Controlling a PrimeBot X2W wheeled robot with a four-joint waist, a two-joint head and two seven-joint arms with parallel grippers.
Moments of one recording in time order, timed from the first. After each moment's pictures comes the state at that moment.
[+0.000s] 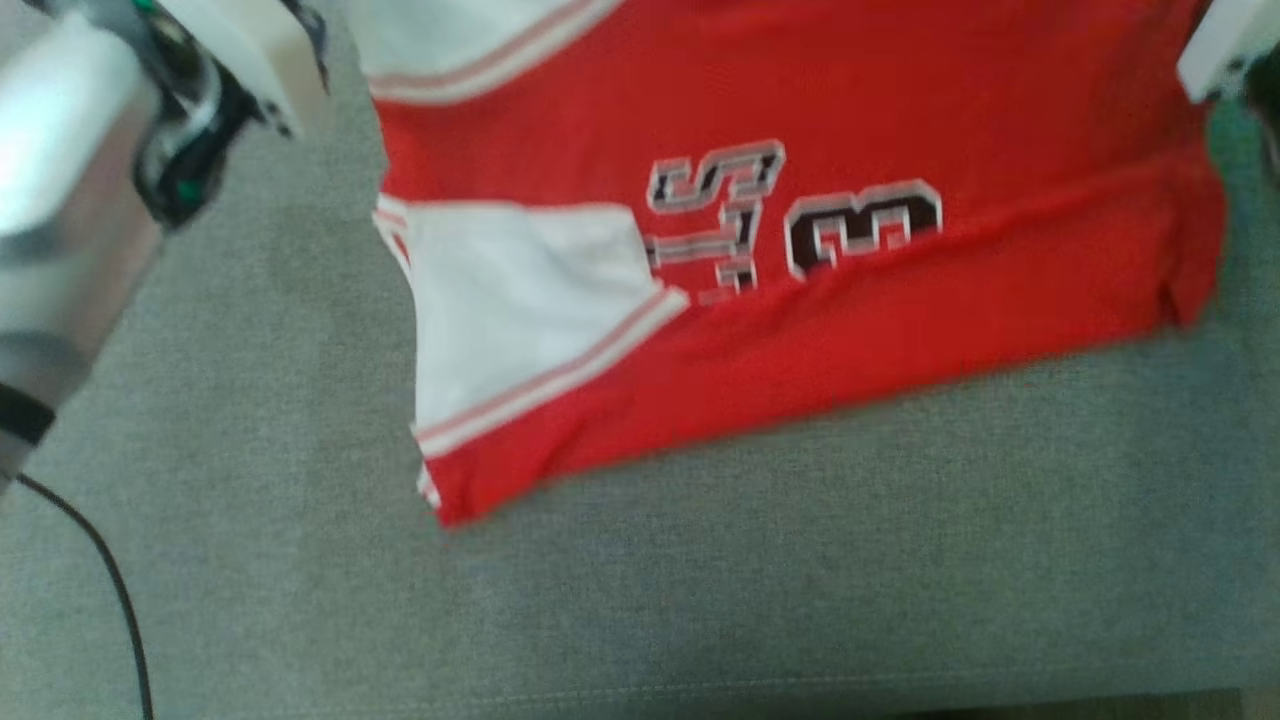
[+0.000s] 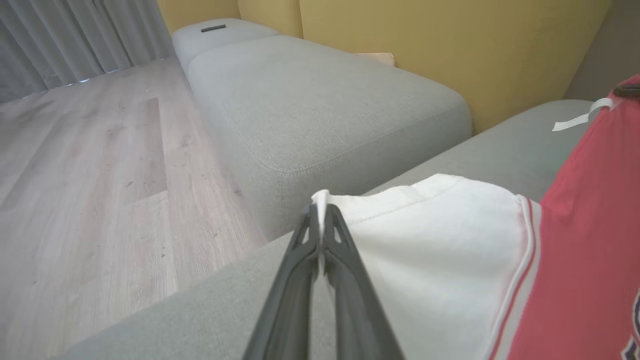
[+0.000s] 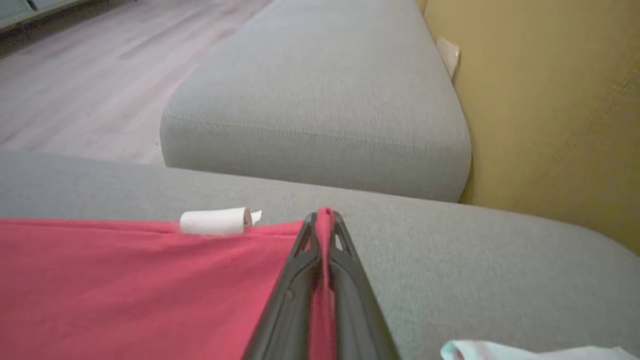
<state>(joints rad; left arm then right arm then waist) -1.27 0.48 -1.13 0.71 -0.89 -0.10 -0.24 -1.07 -0.45 0.42 0.80 0.48 0.13 0.15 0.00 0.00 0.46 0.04</state>
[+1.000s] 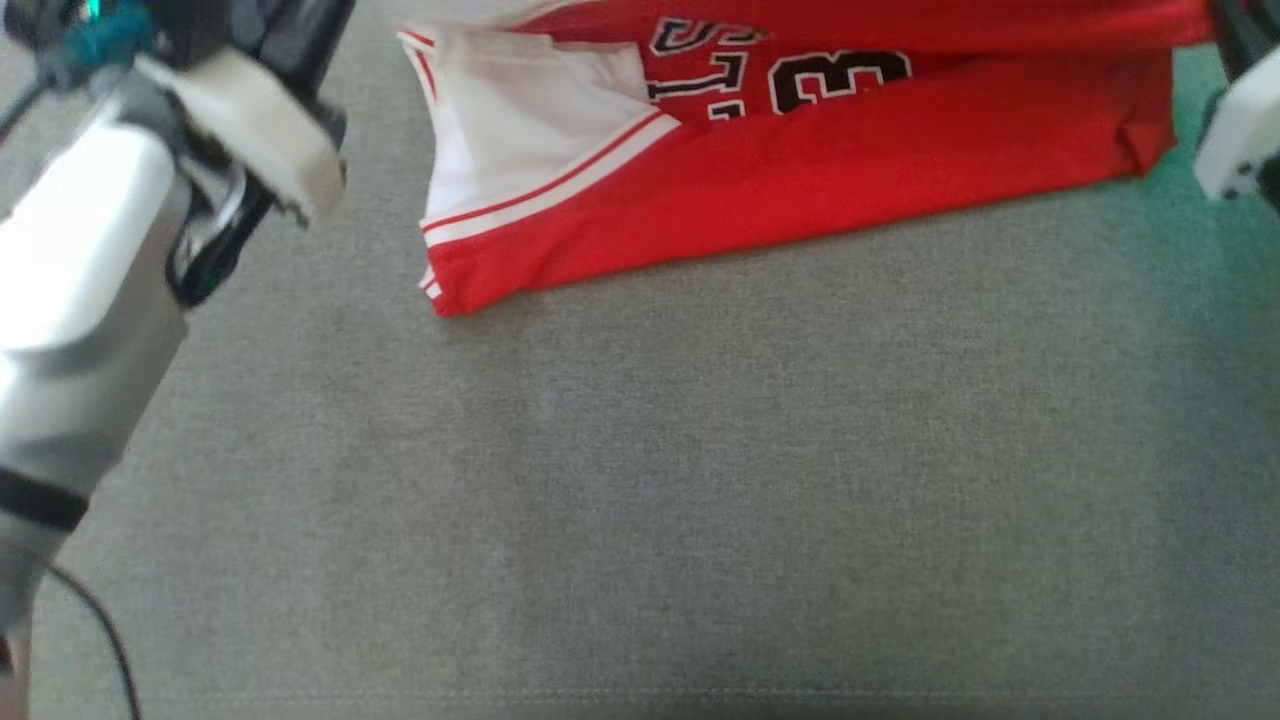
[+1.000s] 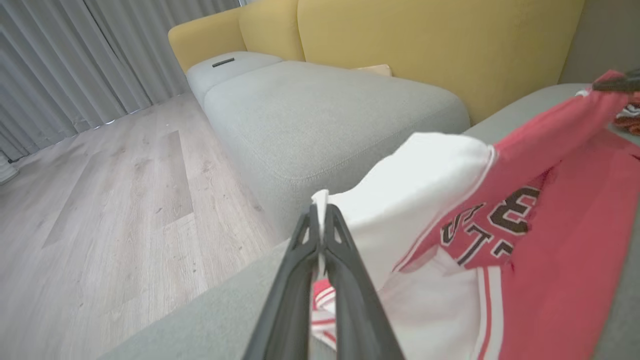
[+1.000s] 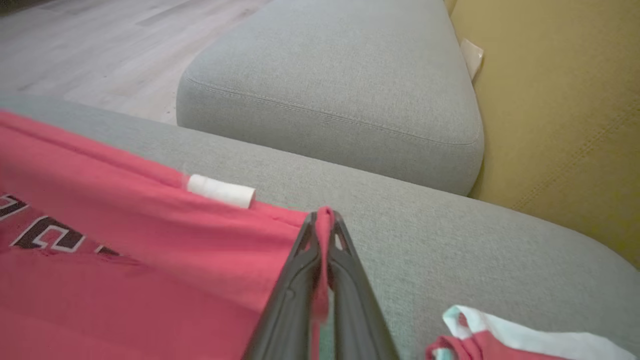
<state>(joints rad) -1.09 0.47 -0.90 0.59 -0.60 -0.12 -0.26 -1.05 -0.56 0.69 0.88 0.63 0.13 0.00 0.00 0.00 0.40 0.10</state>
